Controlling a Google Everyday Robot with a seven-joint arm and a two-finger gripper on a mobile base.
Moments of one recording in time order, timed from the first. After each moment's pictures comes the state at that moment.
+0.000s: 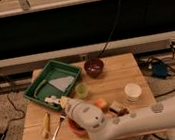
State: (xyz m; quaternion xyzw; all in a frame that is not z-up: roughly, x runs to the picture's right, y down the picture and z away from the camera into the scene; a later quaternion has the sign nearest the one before) arm -0.131 0.125 0.702 0.25 -0.17 -0.45 0.84
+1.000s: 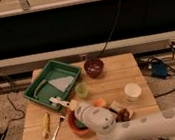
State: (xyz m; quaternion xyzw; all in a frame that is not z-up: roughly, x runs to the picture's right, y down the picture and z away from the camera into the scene) arm -0.081 0.138 0.718 0.21 -0.16 -0.41 0.87
